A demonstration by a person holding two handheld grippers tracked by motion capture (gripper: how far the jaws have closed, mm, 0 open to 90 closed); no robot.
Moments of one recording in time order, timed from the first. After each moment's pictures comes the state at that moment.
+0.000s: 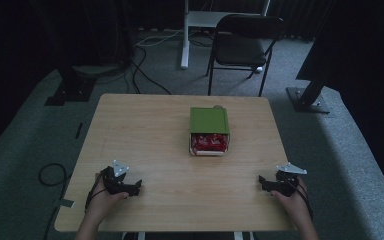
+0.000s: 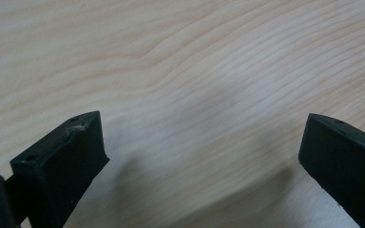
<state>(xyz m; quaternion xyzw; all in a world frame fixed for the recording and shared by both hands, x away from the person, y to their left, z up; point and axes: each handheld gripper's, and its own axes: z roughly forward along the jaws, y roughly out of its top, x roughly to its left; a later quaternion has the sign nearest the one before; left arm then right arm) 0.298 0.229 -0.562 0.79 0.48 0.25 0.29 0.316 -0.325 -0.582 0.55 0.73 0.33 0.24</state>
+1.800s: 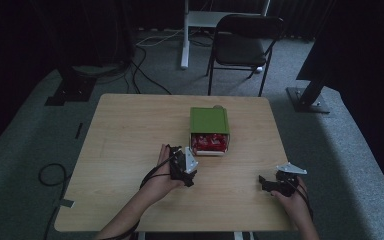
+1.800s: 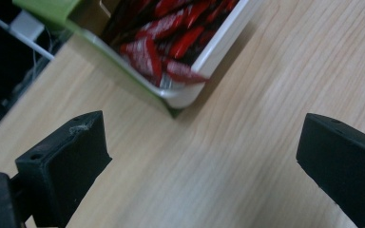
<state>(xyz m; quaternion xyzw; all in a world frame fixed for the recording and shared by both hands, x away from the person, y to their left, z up) 0.328 0.049 -0.506 0.88 0.20 0.34 0.27 0.316 -0.325 -0.582 0.55 0.73 0.33 0.24</state>
